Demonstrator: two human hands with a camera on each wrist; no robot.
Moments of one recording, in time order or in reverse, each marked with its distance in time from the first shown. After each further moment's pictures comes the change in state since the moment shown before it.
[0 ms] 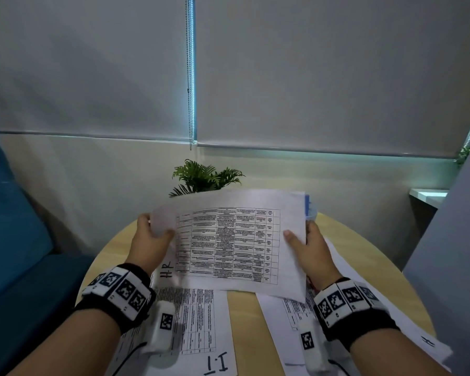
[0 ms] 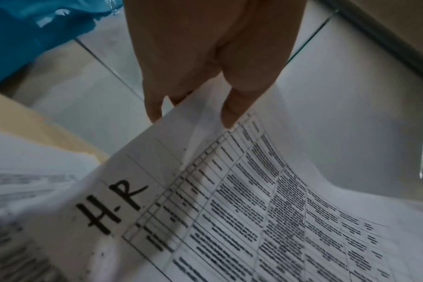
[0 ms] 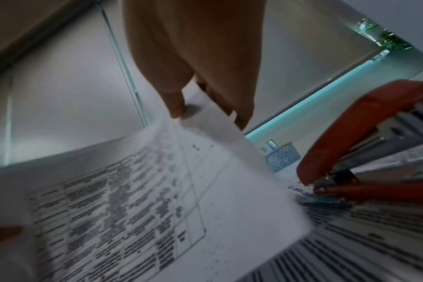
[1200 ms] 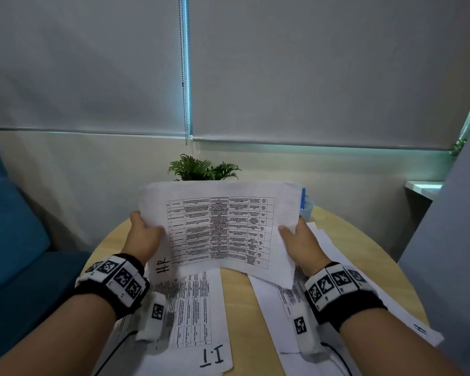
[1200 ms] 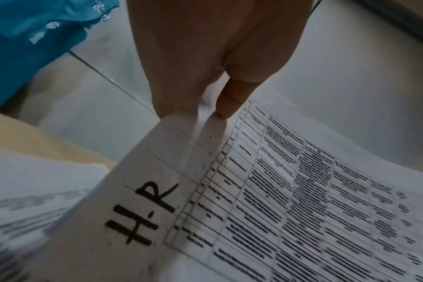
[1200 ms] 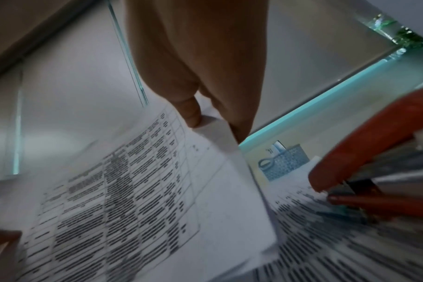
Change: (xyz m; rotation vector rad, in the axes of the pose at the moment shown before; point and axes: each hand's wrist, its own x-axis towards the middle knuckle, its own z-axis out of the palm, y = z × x) left_hand 0.003 0.006 -0.002 0.064 -0.017 -0.124; right_hand 0.006 -0.003 0.007 -0.178 -0.101 0.123
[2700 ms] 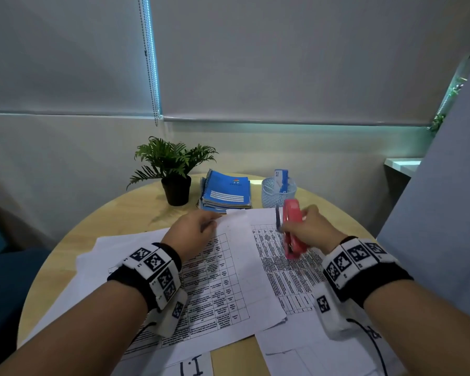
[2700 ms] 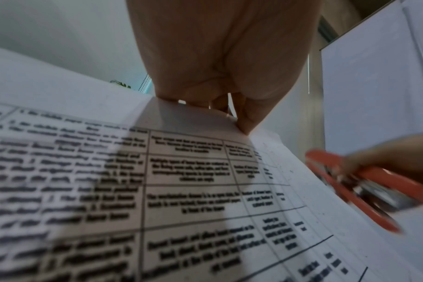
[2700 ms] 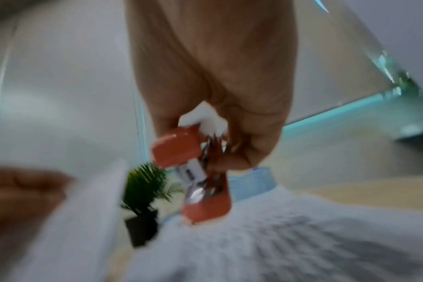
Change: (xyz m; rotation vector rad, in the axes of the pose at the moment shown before) left_hand -0.011 0.007 0.107 0.565 -0.485 0.525; right_hand 0.024 0.012 -0.054 -0.307 -0.061 0.295
